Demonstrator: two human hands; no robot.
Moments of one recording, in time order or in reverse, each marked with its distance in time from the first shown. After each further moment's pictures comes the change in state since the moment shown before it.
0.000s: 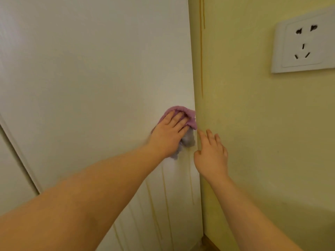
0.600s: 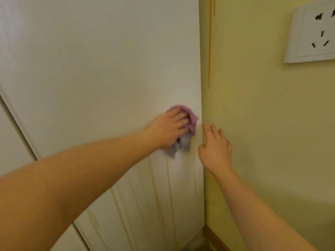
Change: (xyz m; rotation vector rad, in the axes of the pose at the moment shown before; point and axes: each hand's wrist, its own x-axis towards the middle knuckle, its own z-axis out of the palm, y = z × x) left_hand -0.014 -0.017 -0.002 0.130 0.155 0.152; right_hand -0.001 0.001 0.002 0.006 -0.026 -0.007
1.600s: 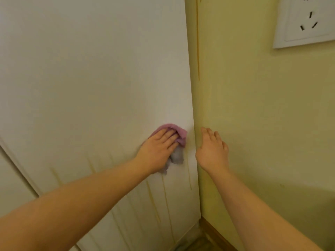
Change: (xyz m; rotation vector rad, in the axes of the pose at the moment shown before) left_hand -0.025 0.063 0.038 -0.182 -0.085 0.038; right_hand -0.004 0.022 0.015 -0.041 -0.066 0.085
